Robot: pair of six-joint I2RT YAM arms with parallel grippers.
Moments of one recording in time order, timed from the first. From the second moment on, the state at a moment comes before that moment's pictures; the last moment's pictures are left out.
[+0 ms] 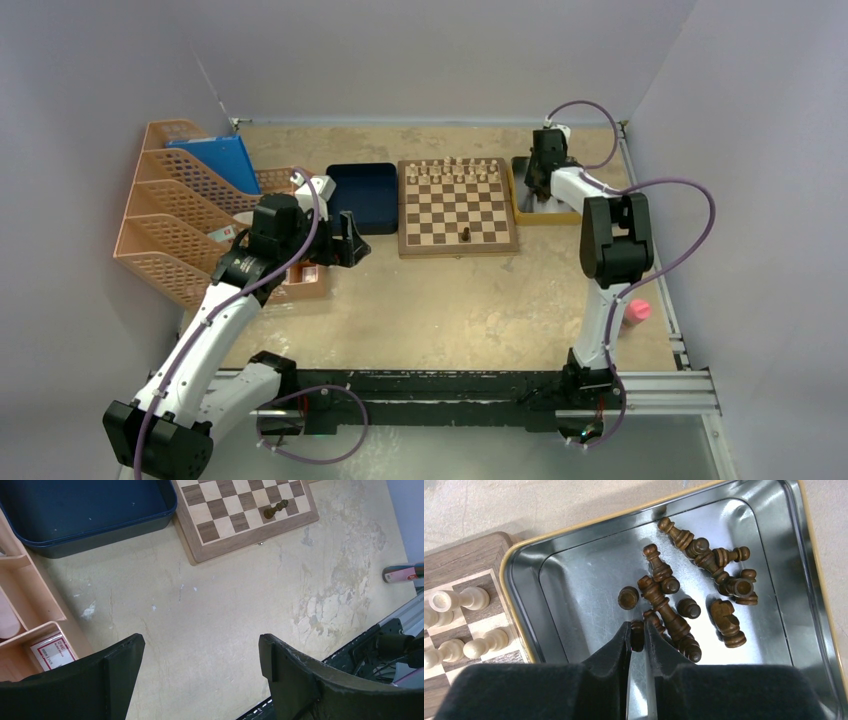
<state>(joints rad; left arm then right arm) -0.31 0.92 0.88 -0.56 0.30 -0.29 0.11 2.05 1.45 -0.18 0.27 0.29</state>
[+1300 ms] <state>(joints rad) -0.31 0.94 0.88 -0.56 0.31 -0.29 0.34 1.60 1.24 -0.34 0.32 0.32</state>
